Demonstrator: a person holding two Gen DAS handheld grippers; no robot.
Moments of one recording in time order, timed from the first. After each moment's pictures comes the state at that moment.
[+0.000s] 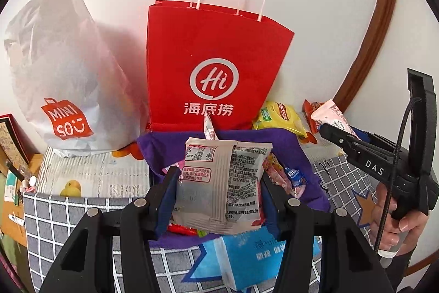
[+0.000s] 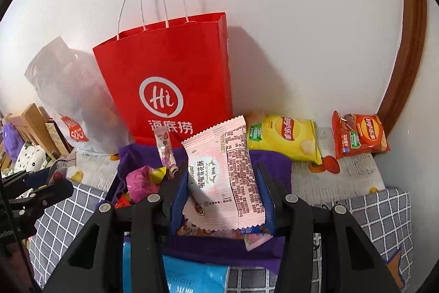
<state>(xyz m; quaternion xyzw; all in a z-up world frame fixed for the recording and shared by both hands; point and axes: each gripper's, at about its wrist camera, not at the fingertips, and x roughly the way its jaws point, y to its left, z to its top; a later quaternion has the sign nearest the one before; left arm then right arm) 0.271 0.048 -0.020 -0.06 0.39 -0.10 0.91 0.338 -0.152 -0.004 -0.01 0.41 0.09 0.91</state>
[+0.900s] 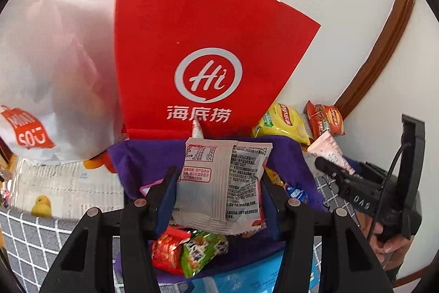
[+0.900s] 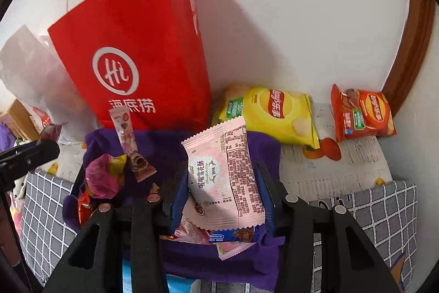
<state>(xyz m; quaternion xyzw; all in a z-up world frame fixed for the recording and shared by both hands) 0.346 0.032 -0.050 -0.09 0.42 -0.12 0.89 0.381 -0.183 -0.064 -0.01 0.47 0.07 0.88</state>
